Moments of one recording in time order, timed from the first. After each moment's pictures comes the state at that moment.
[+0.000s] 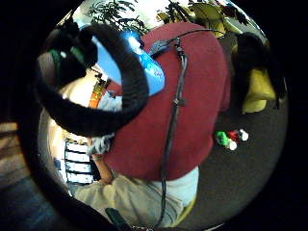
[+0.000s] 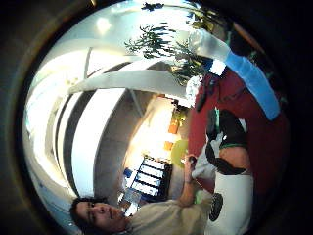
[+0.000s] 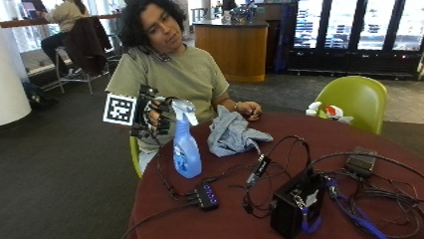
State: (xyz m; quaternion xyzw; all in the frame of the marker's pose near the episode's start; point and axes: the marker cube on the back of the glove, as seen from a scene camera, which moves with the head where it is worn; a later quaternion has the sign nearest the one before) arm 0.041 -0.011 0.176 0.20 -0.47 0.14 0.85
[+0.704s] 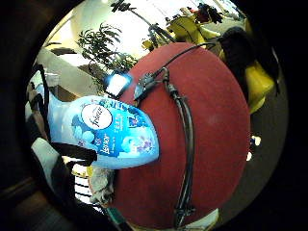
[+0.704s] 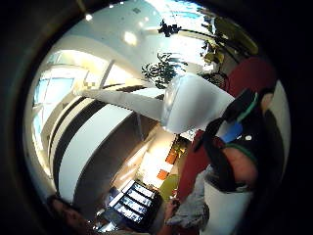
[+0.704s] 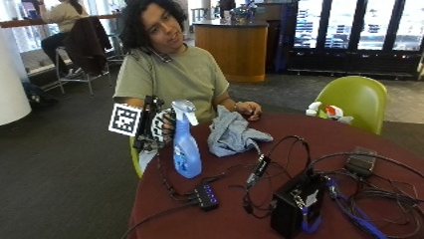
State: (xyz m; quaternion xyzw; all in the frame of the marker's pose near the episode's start) arm 0.065 -0.075 0.203 0.36 -0.41 0.30 0.78
